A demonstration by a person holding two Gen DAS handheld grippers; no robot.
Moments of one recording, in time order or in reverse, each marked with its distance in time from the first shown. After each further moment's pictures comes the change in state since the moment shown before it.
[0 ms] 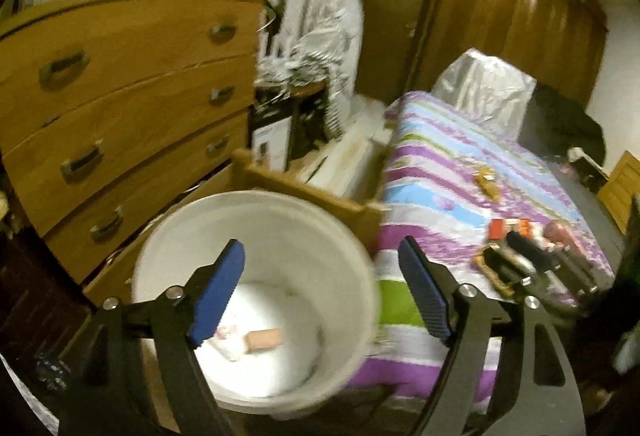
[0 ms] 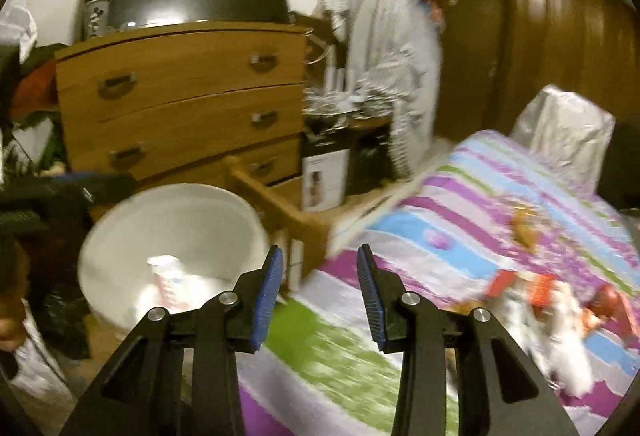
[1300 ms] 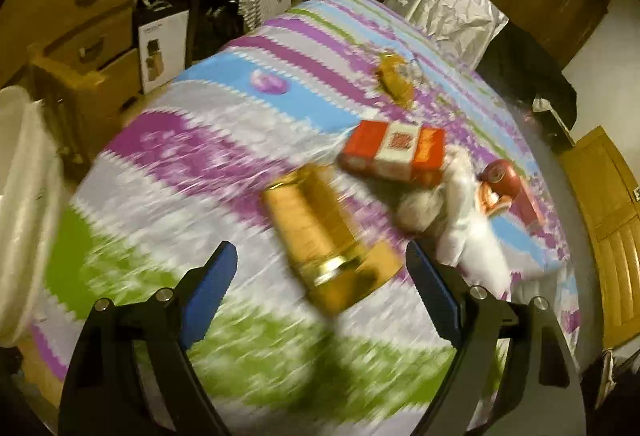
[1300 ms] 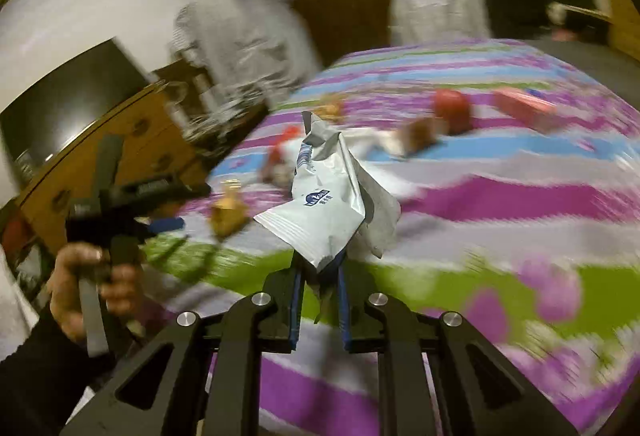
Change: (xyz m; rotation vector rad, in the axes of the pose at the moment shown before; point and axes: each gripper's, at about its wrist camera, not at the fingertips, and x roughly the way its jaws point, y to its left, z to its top) left arm 0.166 -0.223 -0.052 -0.067 0.355 -0.180; right arm -0.155 -0.267 -0.198 0.606 0.057 -0.079
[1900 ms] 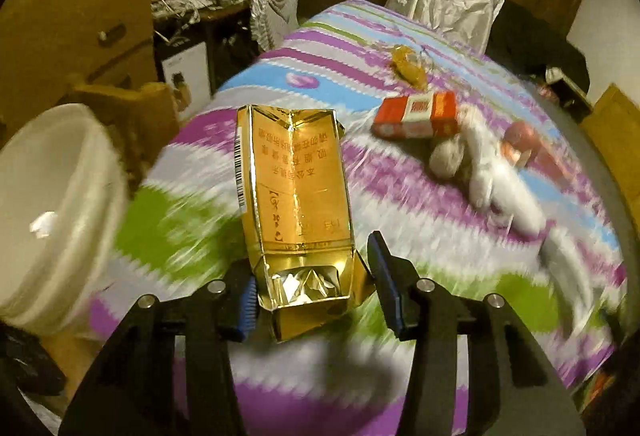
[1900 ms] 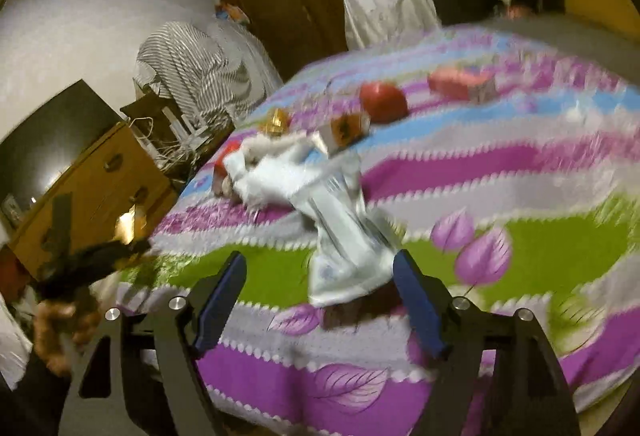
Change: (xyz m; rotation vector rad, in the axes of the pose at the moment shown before) left arm -0.054 0.020 -0.061 0.153 -0.068 0.160; right arm -0.019 -0.035 -0.009 0.018 -0.065 -0.067
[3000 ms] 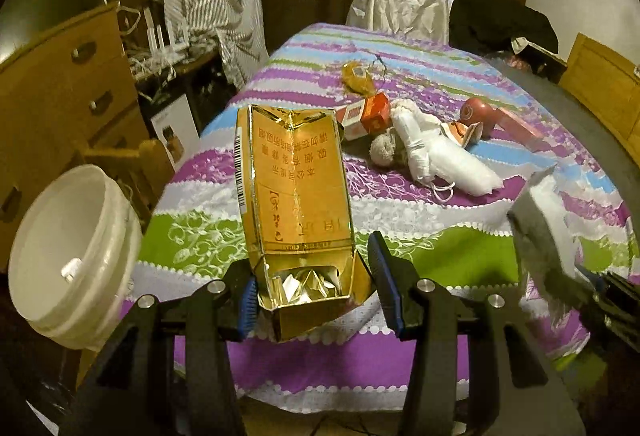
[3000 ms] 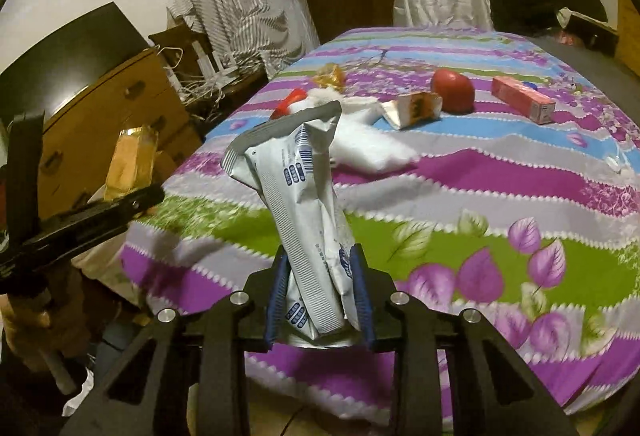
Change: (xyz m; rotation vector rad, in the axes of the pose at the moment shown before) left arm -0.052 -0.053 -0.020 0.199 -0.114 0.016; right arm 0.014 0.073 -0.011 -0.132 0.184 0.060
